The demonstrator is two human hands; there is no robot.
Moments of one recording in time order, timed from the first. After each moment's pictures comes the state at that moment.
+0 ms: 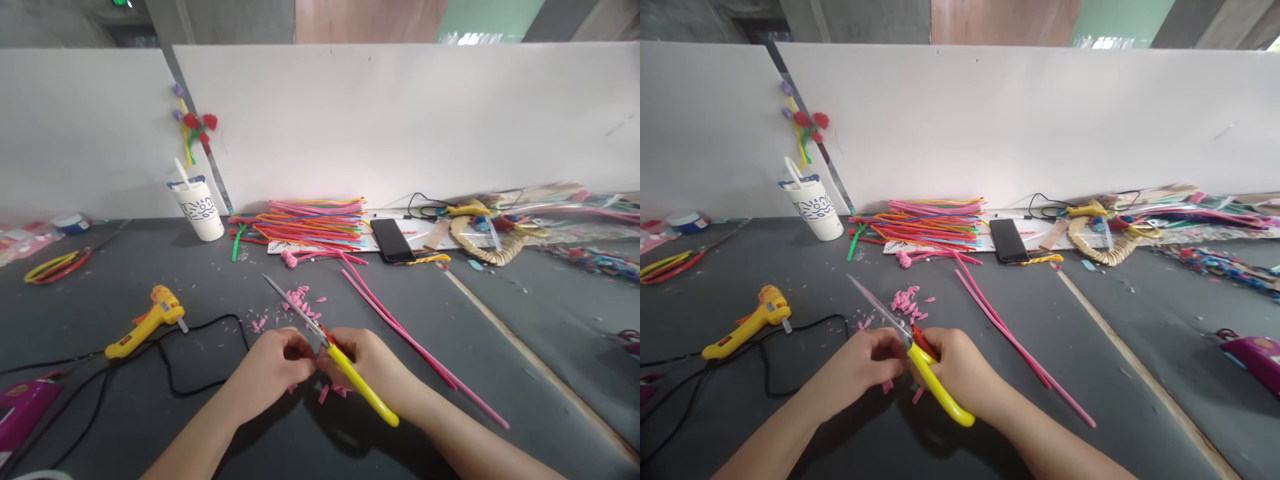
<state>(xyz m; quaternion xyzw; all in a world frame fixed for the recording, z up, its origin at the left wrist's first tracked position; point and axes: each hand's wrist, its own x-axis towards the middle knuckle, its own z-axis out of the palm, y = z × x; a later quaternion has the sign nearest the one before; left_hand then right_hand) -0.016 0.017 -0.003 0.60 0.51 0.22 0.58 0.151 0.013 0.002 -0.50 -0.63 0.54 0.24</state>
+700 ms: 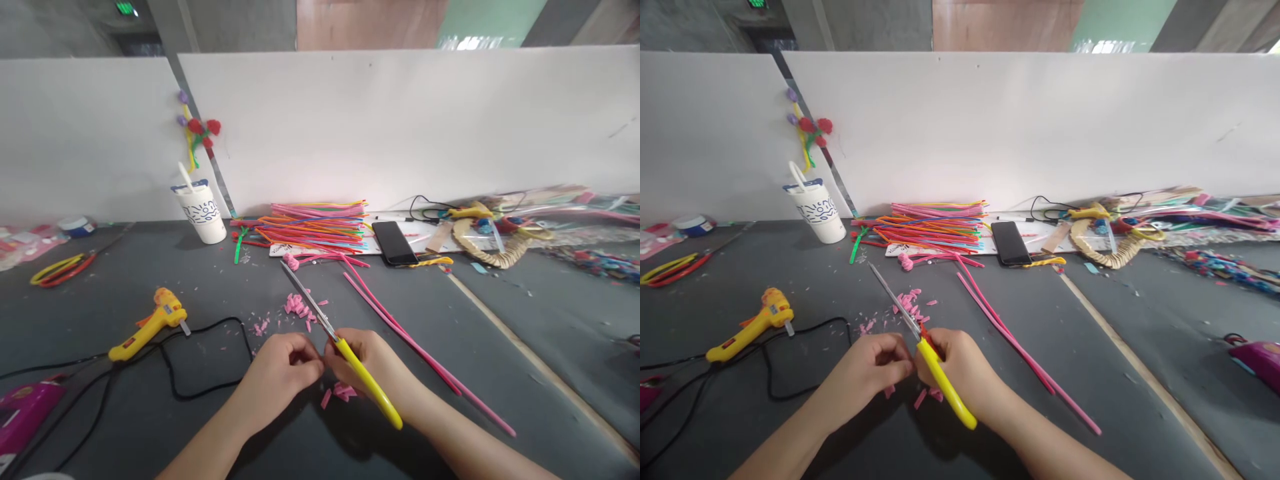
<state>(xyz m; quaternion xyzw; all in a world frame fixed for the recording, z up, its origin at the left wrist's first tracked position) -0.009 0.014 -0.004 0.60 0.51 0.25 0.55 0.147 0.015 0.002 -0.53 -0.60 0.54 0.25</state>
